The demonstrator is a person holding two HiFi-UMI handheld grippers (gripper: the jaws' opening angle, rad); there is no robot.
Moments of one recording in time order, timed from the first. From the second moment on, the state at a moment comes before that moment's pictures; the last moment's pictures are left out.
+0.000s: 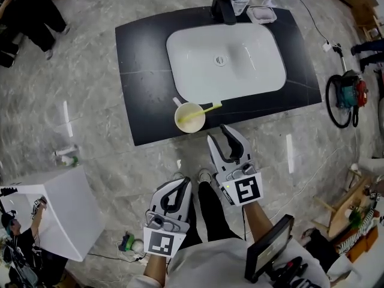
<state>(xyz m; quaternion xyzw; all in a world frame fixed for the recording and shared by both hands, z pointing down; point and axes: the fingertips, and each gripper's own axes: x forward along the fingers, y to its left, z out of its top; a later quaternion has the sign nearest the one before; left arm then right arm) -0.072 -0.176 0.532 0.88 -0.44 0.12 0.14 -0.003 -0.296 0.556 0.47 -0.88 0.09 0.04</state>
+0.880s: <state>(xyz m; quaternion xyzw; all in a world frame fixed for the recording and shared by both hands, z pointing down) -0.079 -0.174 0.546 0.87 -0.44 0.14 0.15 -0.024 -0.345 0.572 0.46 -0.88 0.09 0.03</state>
